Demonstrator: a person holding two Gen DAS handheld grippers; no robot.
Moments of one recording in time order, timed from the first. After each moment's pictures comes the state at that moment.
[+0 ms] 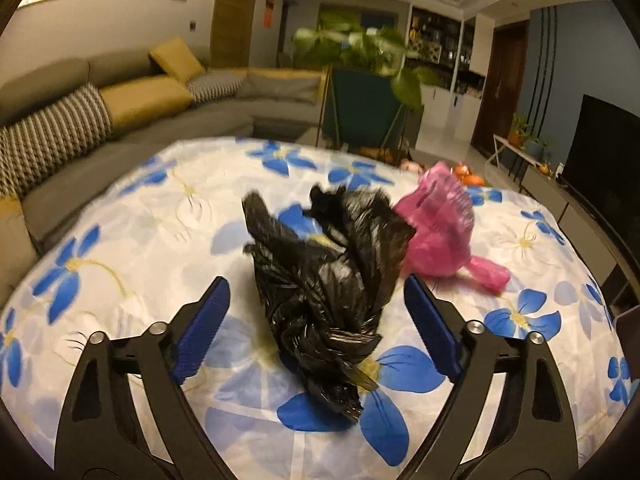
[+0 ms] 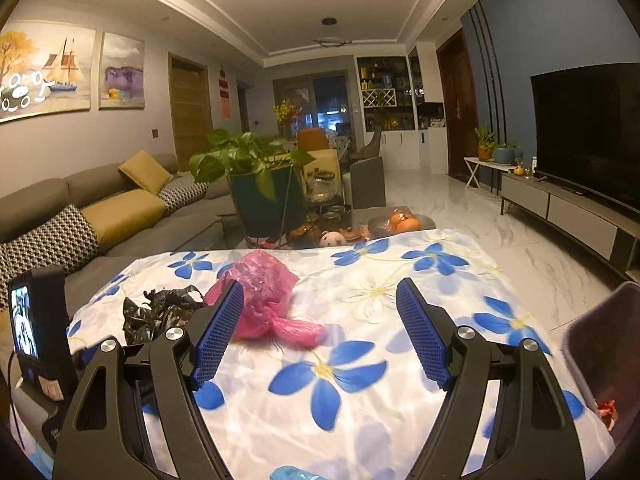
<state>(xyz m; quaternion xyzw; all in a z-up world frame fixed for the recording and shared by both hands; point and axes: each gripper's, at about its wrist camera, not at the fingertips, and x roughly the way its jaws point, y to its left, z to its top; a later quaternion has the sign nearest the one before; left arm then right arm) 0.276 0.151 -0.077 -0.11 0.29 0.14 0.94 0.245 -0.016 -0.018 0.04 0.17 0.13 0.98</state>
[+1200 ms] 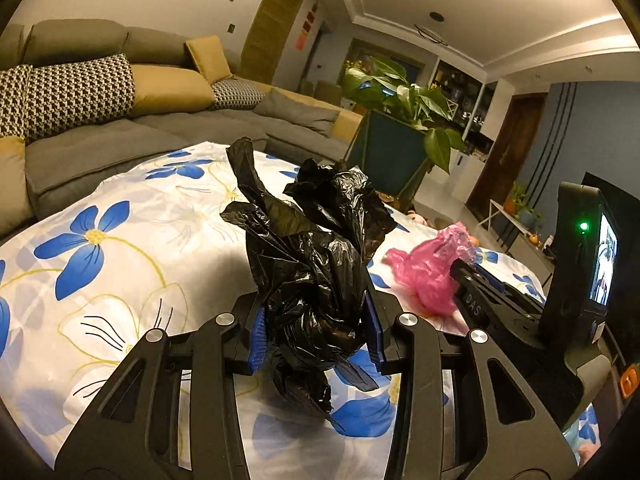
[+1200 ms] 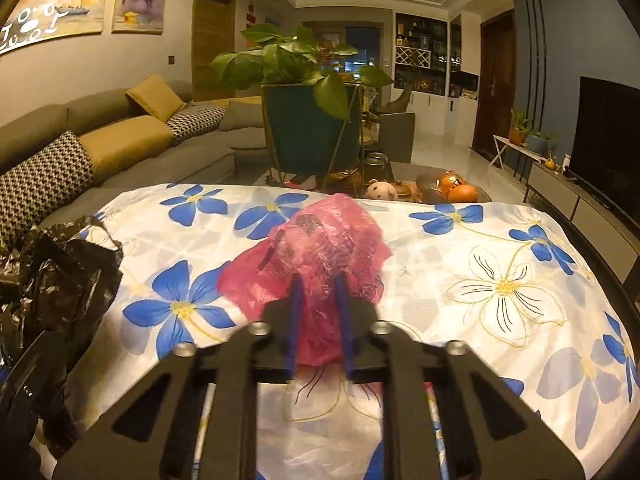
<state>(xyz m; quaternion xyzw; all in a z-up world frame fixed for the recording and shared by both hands) 0.234 0.181 -0.079 -0.20 0.20 0.15 0.95 0.333 0.095 -0.073 -0.05 0.26 0.15 0.95</state>
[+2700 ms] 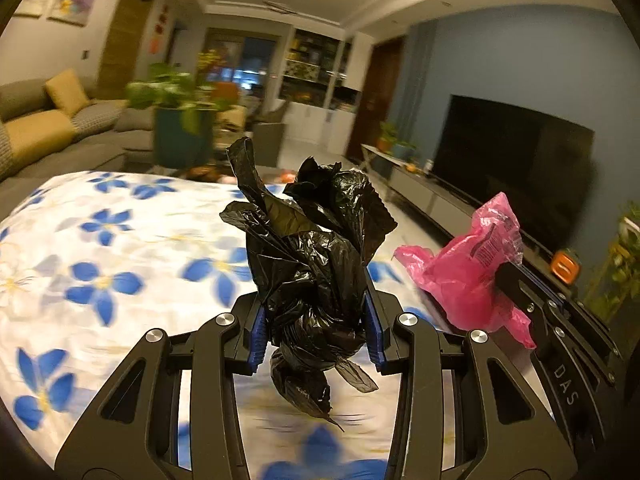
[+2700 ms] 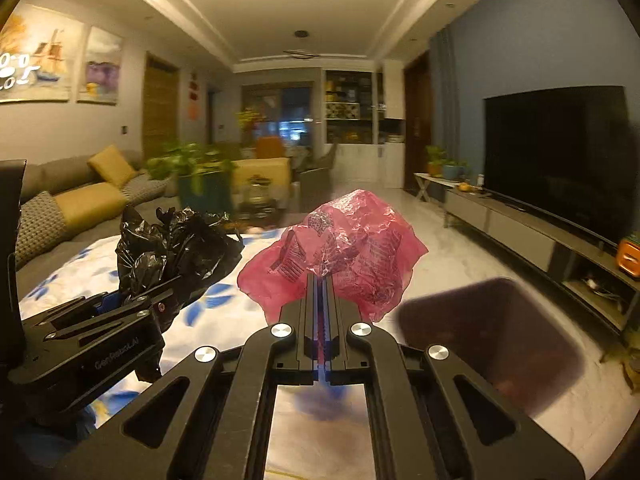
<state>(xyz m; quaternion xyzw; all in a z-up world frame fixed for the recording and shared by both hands) 0.177 -0.061 -0.030 -0.09 0.21 -0.10 0.97 0.122 -0.173 -0.014 0.00 0.15 0.04 0.99</state>
